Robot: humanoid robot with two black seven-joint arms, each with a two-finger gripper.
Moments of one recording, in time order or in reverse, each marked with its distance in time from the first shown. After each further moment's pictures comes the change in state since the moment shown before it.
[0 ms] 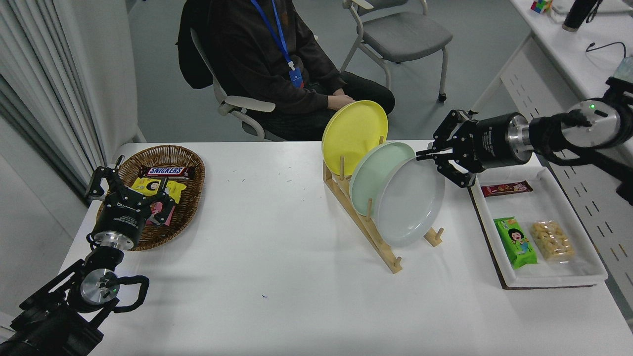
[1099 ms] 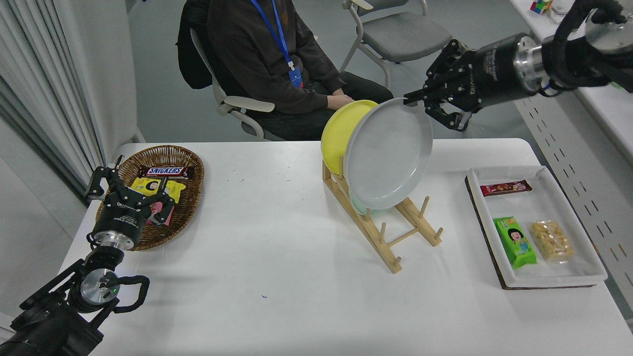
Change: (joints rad) left arm 0.000 0.000 0.000 0.000 0.000 0.000 0.000; right arm 0.288 0.094 -0.015 0.010 0.324 -0.412 -0.104
